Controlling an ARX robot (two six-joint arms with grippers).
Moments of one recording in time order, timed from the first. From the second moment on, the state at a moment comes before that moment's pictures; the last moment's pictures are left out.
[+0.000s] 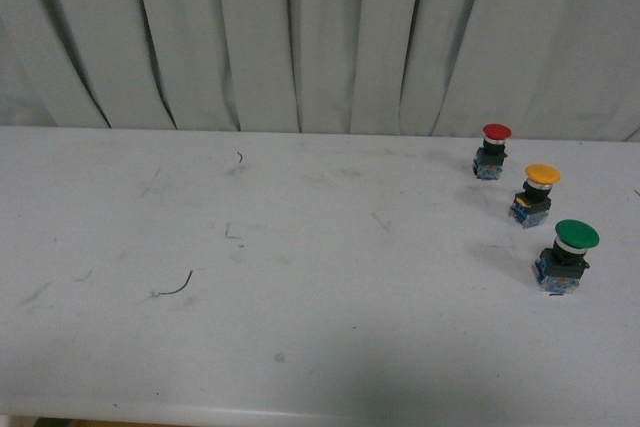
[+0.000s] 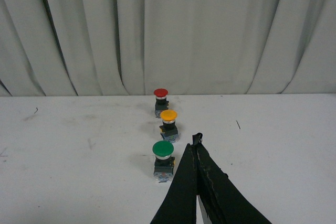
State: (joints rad) left arm 0.00 0.01 0.01 0.00 0.00 -0.01; right arm 0.00 0.28 0.01 0.28 0.00 -0.01
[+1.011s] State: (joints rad) left arm 0.00 0.01 0.01 0.00 0.00 -0.01; right arm 0.00 0.00 0.01 0.00 0.00 -0.01
